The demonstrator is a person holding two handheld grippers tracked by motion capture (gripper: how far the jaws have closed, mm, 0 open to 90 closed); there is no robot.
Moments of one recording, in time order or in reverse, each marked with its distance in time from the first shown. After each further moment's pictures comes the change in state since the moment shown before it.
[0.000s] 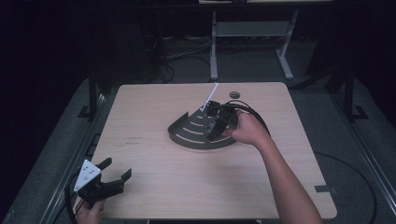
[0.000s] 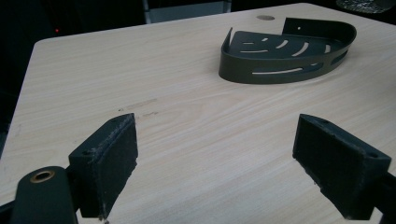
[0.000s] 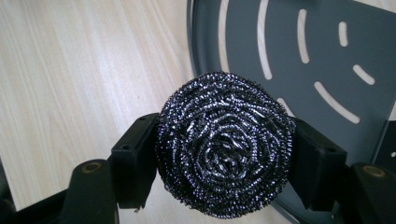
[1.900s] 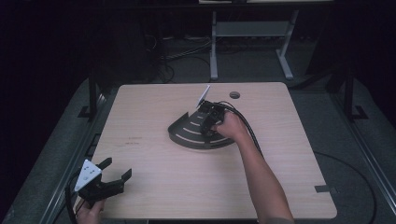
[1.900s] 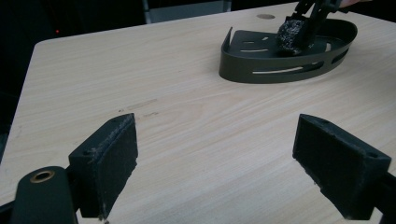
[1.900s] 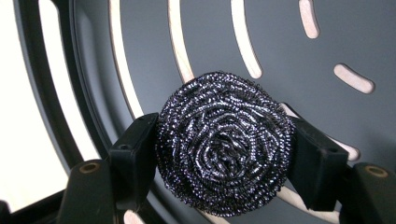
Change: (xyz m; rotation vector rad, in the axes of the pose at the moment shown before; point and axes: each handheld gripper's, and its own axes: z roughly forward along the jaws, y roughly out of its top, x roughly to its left) left arm -0.001 0.001 0.001 -0.001 0.003 0.013; right arm -0.059 0.023 0.082 0.069 -0.033 0.210
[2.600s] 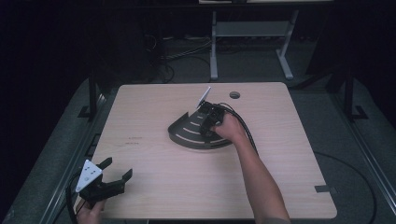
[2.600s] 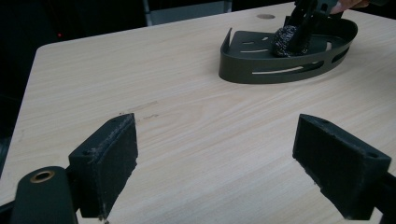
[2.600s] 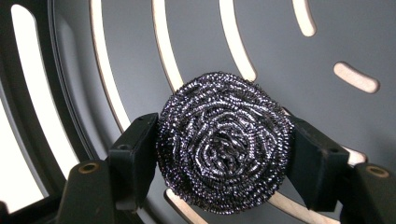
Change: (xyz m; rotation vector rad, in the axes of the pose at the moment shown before) left arm -0.003 0.001 0.000 0.000 0.010 0.017; right arm -0.003 -0.001 0.010 -0.014 -0.006 0.046
